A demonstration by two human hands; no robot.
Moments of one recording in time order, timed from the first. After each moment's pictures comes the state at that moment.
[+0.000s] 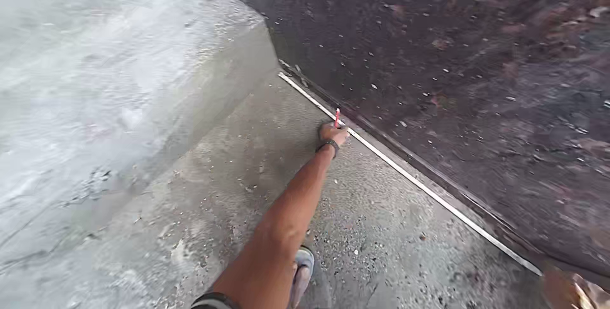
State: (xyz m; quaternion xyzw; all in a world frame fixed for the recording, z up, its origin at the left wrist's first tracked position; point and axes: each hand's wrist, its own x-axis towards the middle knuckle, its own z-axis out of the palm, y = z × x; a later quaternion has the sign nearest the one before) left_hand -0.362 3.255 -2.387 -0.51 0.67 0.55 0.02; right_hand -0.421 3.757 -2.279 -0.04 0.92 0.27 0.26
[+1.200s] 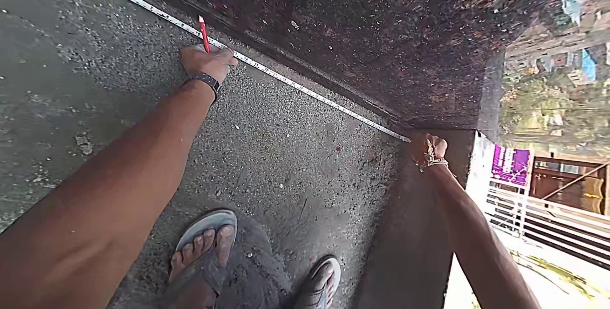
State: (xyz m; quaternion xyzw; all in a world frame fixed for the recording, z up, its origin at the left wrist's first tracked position) left_hand -0.372 3.268 -2.412 -0.48 0.69 0.55 -0.01; right_hand -0.435 3.753 -2.279 0.06 0.89 0.34 0.31
